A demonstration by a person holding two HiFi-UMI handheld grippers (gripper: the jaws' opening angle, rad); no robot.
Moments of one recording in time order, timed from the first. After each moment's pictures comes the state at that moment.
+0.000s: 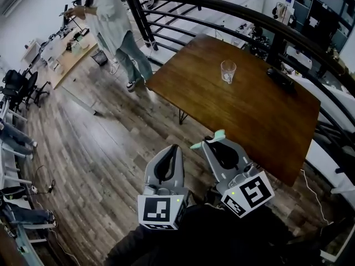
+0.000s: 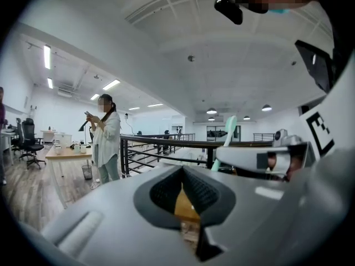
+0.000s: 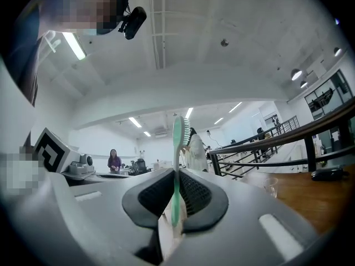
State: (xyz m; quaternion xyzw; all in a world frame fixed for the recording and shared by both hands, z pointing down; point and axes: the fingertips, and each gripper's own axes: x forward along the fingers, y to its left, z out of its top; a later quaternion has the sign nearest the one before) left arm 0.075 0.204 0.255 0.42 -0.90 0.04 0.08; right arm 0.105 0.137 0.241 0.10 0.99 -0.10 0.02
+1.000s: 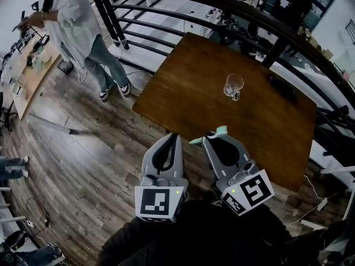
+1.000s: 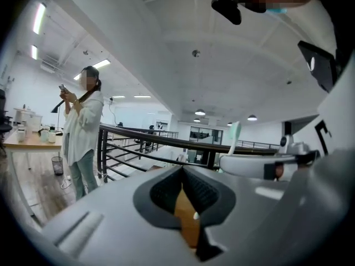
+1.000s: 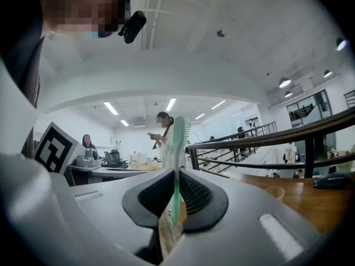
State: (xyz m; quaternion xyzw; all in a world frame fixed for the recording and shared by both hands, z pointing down) left arm -0.167 0.151 0.274 0.52 -0.85 0.00 0.12; right arm -0.117 0.103 0.264 -0.02 1.00 -0.09 -0.04
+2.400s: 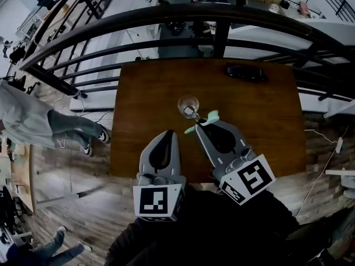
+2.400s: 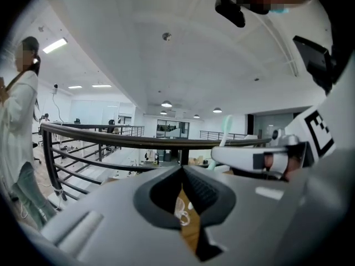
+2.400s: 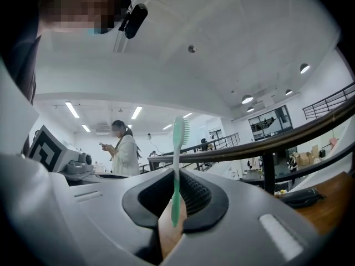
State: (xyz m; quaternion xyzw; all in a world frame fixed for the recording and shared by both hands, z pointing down) left arm -0.170 -0.087 0.279 0.67 -0.73 0.06 0.11; right arm -0.116 -0.124 0.263 -0.20 0.97 -0.11 0.00
